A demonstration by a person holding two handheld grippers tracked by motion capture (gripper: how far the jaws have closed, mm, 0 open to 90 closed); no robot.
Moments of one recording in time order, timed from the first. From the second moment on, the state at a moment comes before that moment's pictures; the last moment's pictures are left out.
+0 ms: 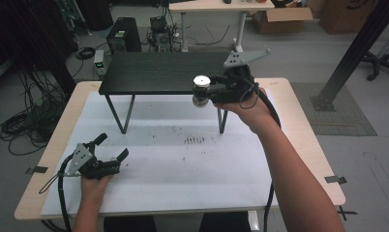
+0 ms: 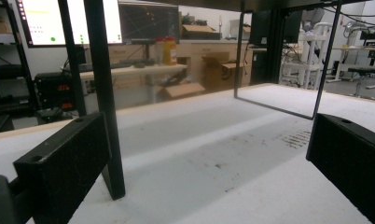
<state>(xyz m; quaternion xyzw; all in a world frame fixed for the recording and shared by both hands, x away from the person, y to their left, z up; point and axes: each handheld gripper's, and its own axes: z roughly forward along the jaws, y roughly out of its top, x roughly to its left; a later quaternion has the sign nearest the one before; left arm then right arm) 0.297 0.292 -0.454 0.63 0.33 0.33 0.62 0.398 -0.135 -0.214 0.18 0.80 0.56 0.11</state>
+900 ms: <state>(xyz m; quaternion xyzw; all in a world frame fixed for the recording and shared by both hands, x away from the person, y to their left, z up) 0.297 0.292 -0.454 0.63 0.33 0.33 0.62 0.456 -0.115 -0.204 0.23 0.80 0.54 0.12</state>
